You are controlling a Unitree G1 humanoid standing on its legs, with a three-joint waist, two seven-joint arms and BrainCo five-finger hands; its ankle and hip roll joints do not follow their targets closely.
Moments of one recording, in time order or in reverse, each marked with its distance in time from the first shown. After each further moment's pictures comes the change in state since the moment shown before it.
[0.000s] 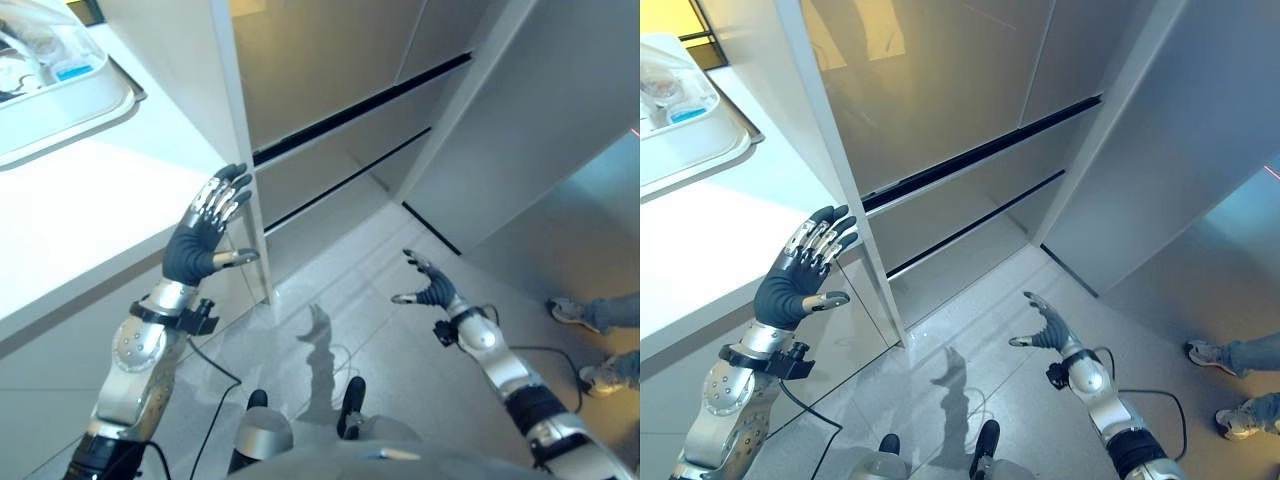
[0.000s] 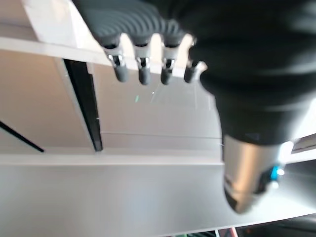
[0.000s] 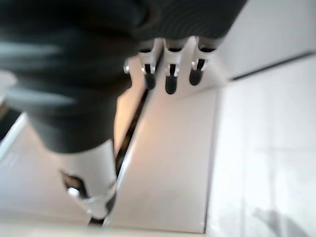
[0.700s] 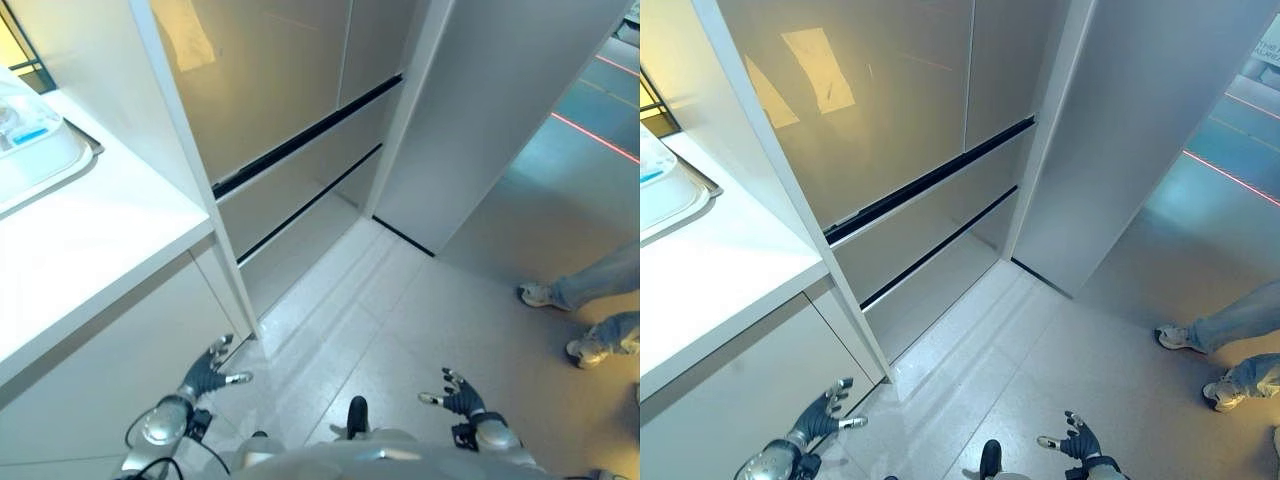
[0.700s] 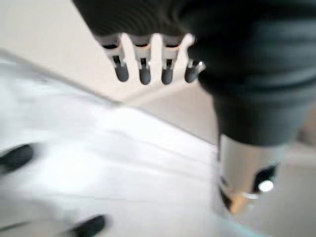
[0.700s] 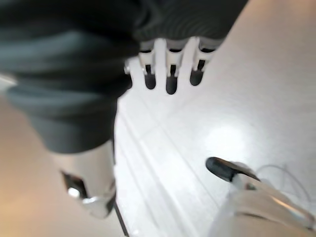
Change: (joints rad) left arm -0.037 -0.192 -0.051 1.401 0.502 0.110 0.132; right arm 0.115 0.125 -0.022 0.526 0.113 0.038 -0.008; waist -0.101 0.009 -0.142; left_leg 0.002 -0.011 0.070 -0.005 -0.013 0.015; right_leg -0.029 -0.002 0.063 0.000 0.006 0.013
